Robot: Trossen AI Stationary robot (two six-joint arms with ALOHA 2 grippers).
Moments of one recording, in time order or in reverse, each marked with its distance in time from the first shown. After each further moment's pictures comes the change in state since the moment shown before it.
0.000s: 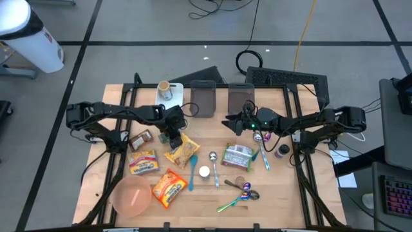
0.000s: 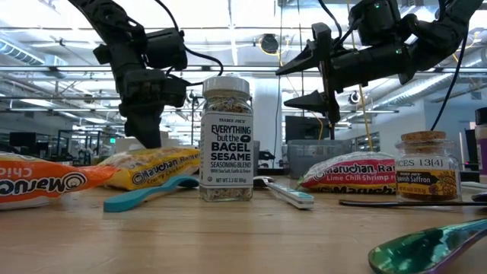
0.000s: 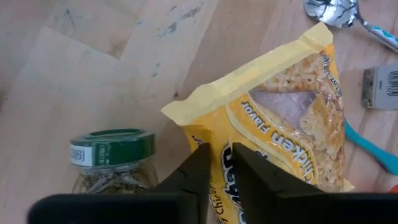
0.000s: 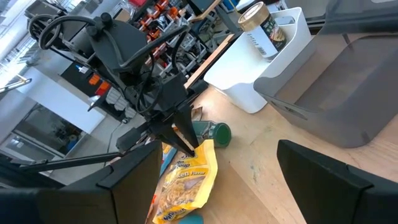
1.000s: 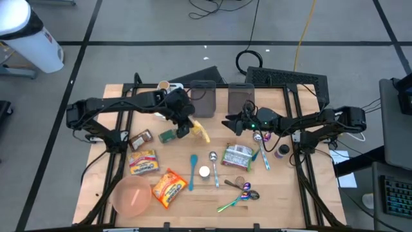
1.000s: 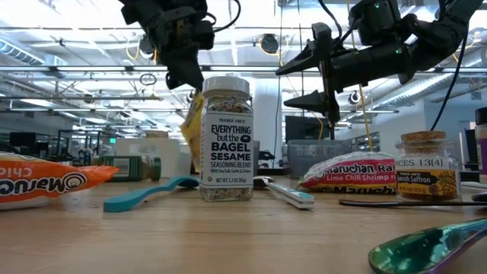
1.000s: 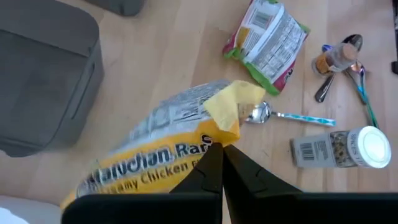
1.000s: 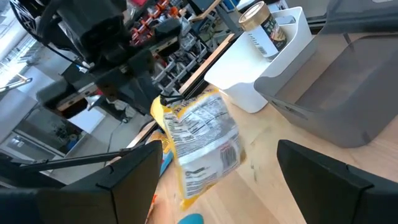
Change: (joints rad) left arm 0.020 0.000 0.368 -0.155 0.011 0.151; right arm 0.000 0.000 0.000 0.000 -0.003 -0.002
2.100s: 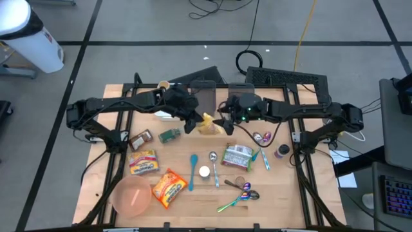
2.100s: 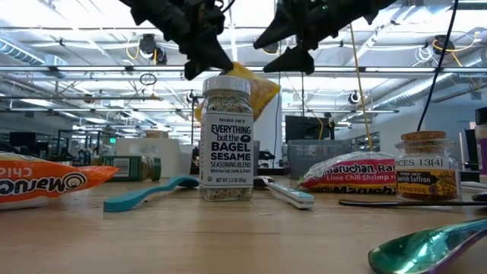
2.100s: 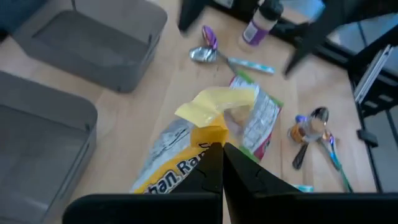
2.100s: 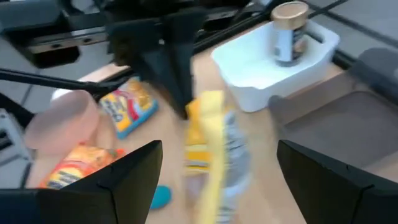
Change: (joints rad) left arm -0.001 0.000 0.005 0.260 0.009 -0.100; right arm 0.013 0.034 0.567 -0.821 -0.058 -0.414
